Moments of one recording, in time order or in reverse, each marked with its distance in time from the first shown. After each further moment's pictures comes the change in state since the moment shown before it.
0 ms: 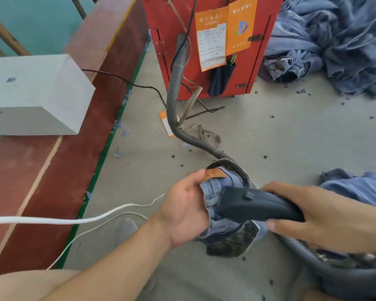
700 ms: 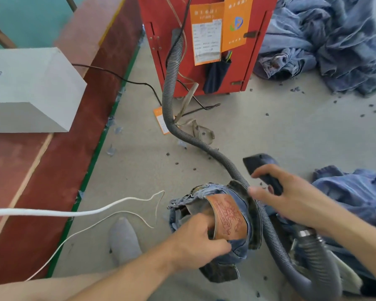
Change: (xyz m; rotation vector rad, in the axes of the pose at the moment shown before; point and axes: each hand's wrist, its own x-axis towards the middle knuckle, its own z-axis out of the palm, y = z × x) left_hand -0.020 -0.049 -0.011 1.230 0.099 0.138; right_hand 0.040 0.024 0.032 0.138 0.302 0.297
